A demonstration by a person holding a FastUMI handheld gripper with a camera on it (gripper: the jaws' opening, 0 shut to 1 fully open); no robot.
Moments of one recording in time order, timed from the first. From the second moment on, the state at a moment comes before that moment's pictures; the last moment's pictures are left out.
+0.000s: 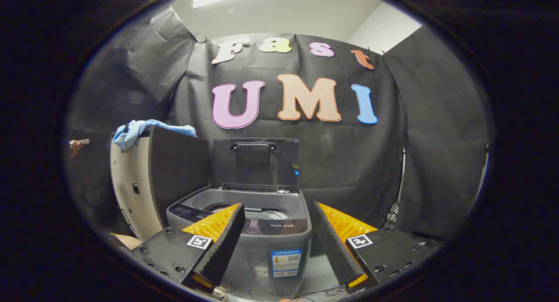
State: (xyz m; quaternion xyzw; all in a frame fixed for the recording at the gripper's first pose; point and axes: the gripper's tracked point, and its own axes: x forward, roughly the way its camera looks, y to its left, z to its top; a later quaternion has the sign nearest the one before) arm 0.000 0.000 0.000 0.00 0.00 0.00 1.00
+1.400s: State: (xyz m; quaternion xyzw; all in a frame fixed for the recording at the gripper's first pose) arm -0.052 0.010 -0.036 0.02 0.05 0.01 1.00
